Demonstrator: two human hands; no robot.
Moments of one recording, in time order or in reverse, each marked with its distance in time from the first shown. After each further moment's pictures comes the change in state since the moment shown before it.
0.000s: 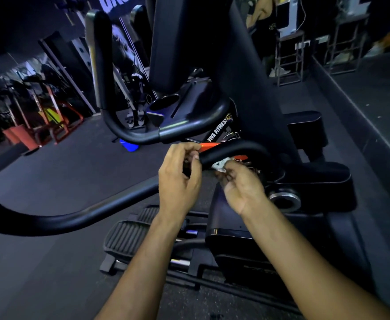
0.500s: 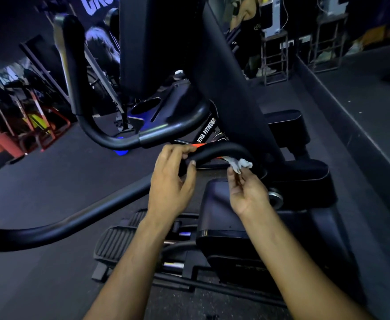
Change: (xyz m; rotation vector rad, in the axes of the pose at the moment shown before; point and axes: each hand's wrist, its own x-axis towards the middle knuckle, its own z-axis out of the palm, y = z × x) left_hand 0.001 0.002 0.012 0.082 -0.193 0.049; right_hand 0.006 -0.023 -0.042 0.305 0.237 -0.063
